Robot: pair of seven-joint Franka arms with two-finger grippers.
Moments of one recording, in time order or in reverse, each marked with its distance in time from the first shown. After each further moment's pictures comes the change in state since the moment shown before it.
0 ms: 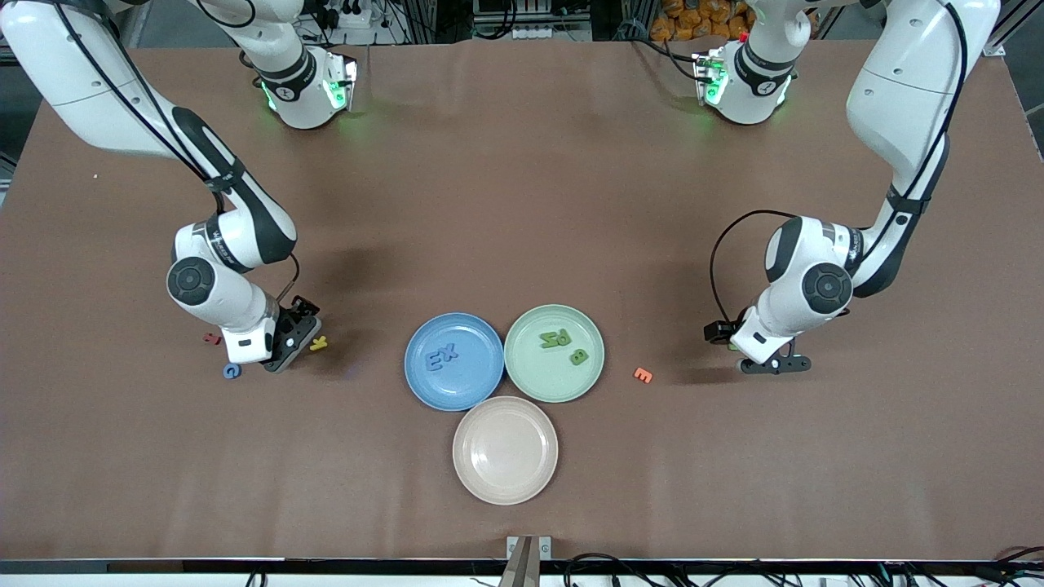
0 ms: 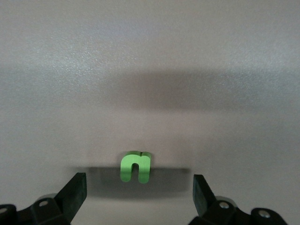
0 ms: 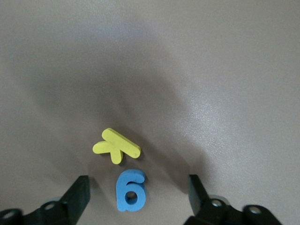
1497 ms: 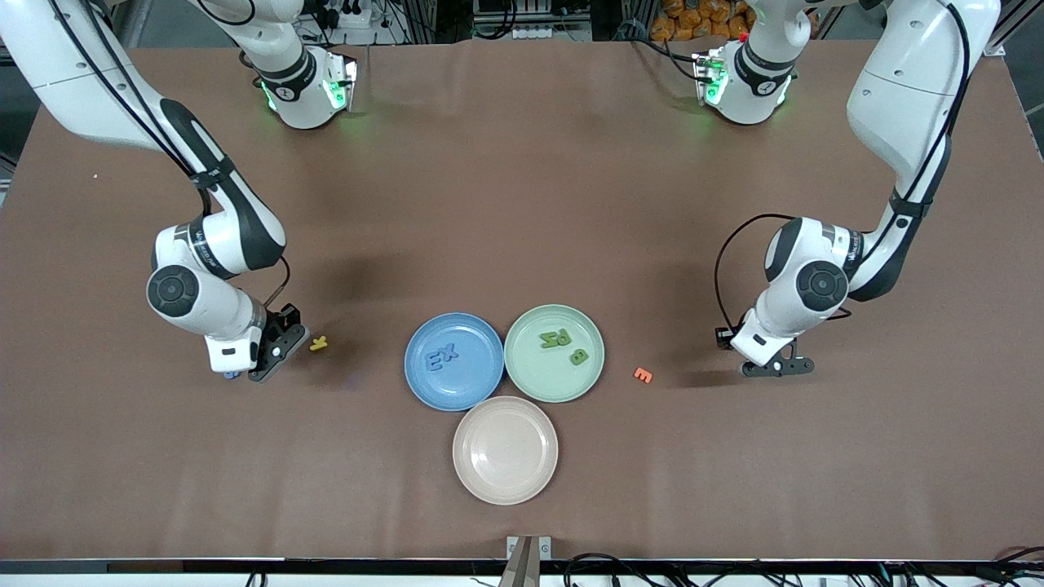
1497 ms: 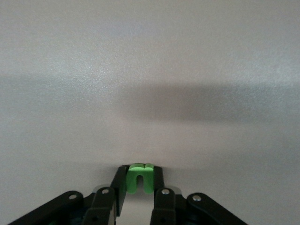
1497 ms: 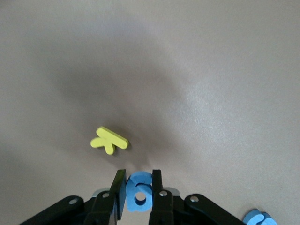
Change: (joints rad) left arm 0.001 0.000 -0.003 0.008 0.108 0.024 -0.117; right arm 0.000 -0.032 0.022 0.097 0.043 -0.179 0.044
